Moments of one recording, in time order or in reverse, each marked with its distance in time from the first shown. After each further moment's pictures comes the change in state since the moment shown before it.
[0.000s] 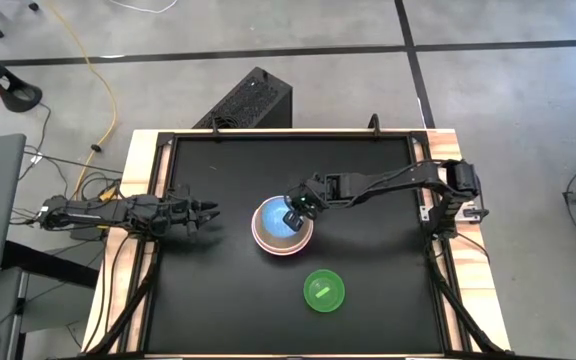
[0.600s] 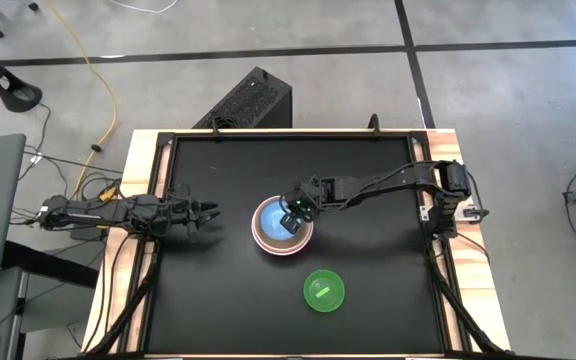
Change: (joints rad) left arm 0.000 0.005 0.000 0.000 0.005 -0.003; right arm 0.002 0.068 0.008 0.017 -0.003 0.006
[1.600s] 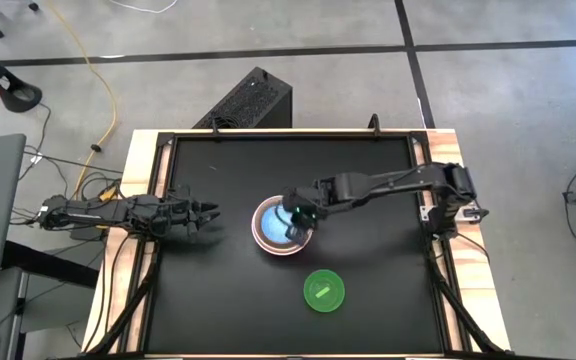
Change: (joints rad) left arm 0.000 0.002 0.000 0.005 0.010 -0.007; right arm 0.096 -0.023 0.323 -0.488 -0.058 0.003
